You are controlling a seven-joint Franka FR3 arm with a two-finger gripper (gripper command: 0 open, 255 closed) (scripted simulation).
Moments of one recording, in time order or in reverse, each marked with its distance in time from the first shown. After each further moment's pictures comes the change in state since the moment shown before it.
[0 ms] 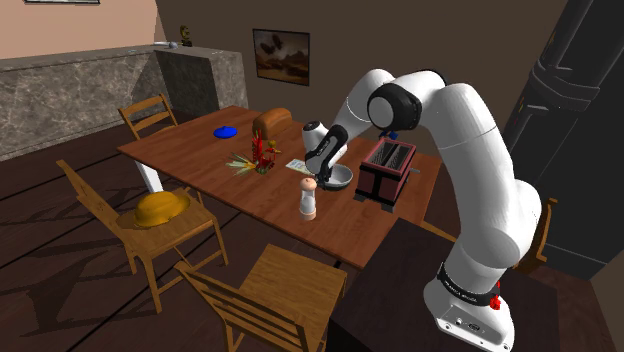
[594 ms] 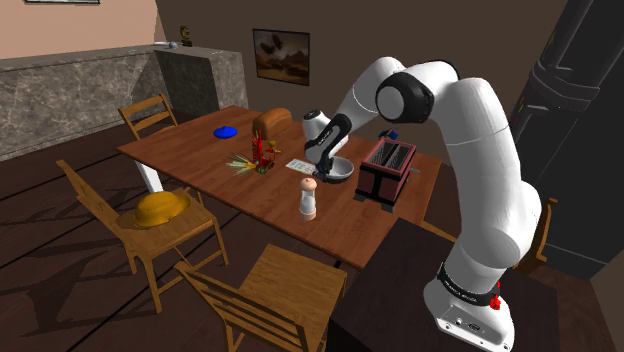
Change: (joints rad) arm 0.004 -0.093 -0.001 -0.024 0.001 -0.067 -0.020
